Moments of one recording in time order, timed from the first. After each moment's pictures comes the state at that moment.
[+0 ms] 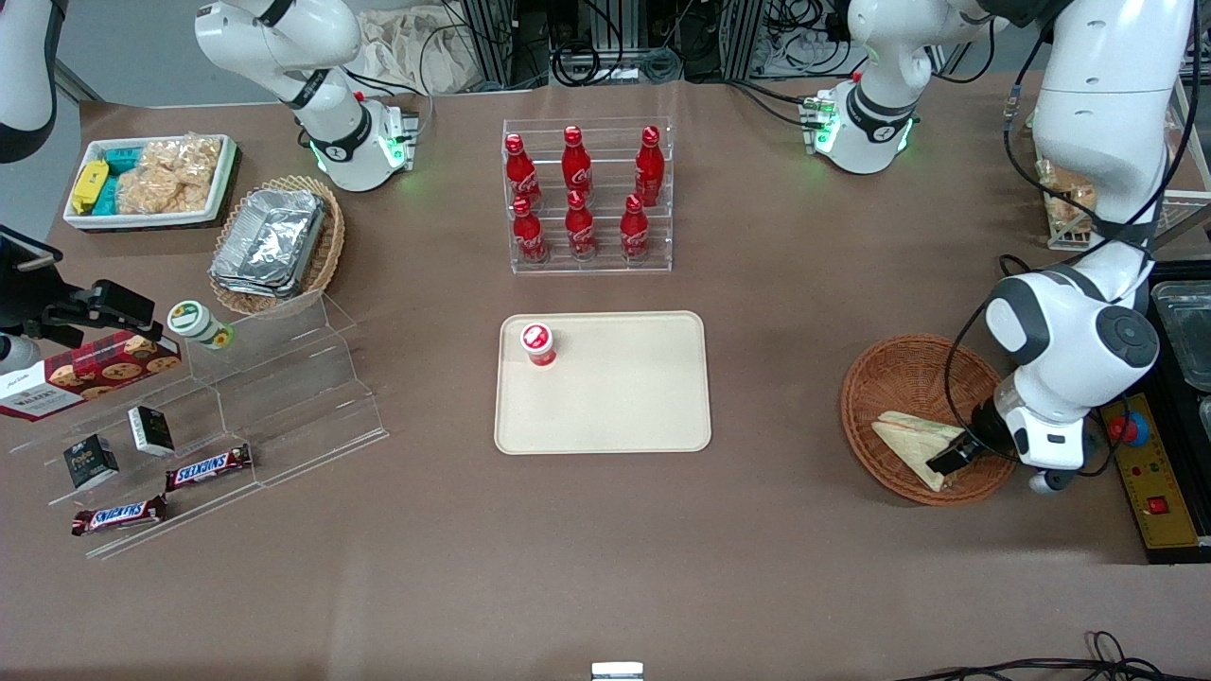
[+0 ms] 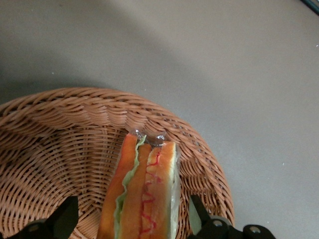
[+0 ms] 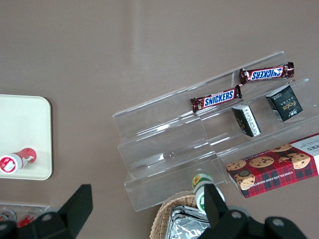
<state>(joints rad) 0.06 0.48 -0.02 -1.95 -0.19 2.64 -0.47</state>
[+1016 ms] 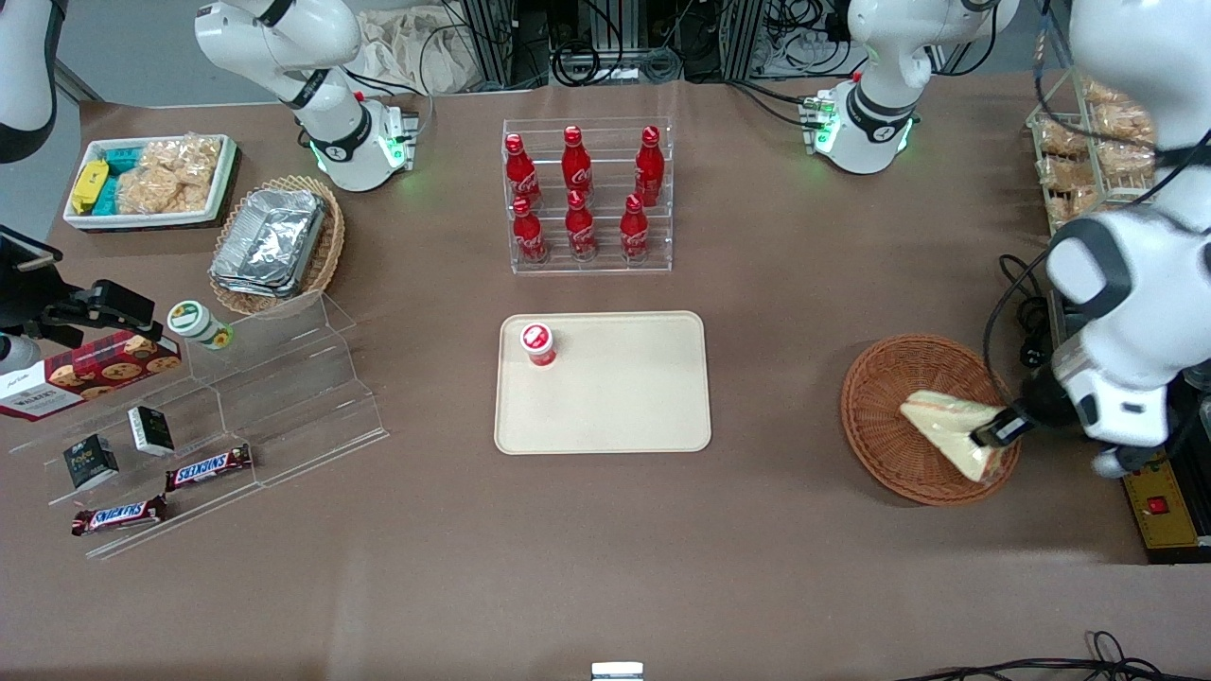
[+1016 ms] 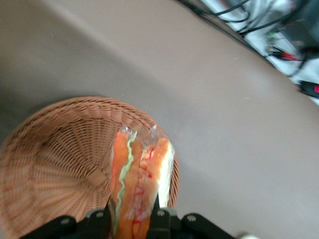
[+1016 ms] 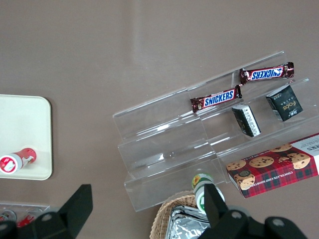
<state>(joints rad) 0.06 0.21 -0.02 -1.85 -0.19 2.26 -0.43</state>
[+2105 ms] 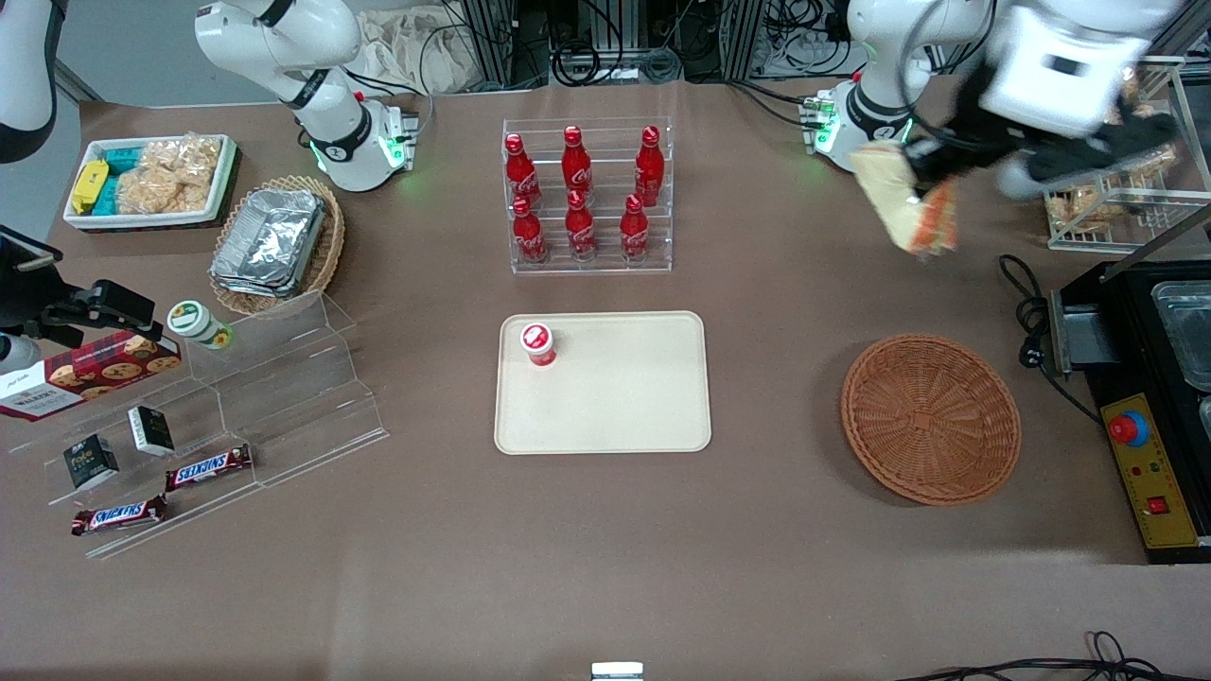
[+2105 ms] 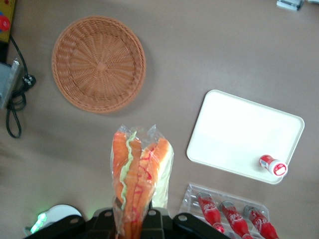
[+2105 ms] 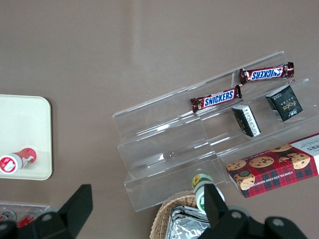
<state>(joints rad) 0.02 -0.03 -0.48 -1.40 0.02 1.41 -0.76</state>
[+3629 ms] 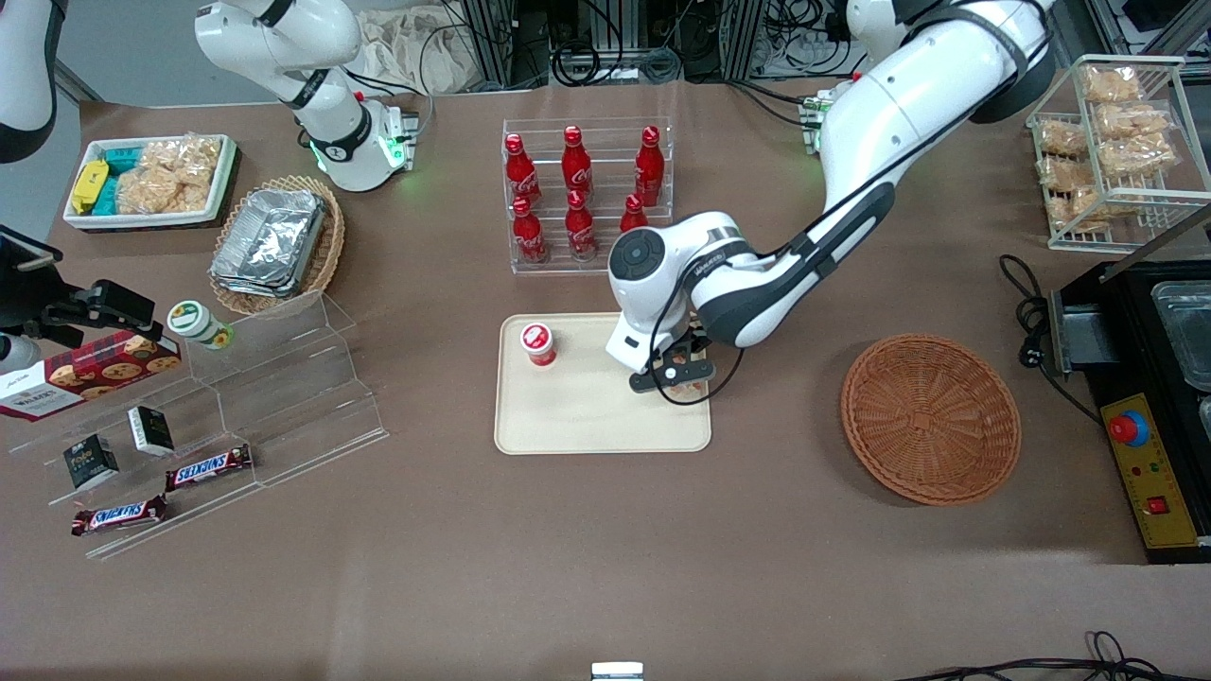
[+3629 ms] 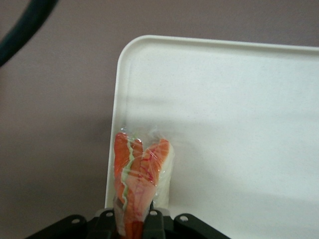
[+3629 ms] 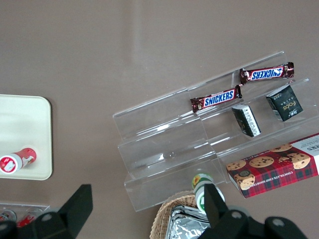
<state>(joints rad) -0.10 0.82 -0.81 -1.63 0.82 1.99 -1.32</state>
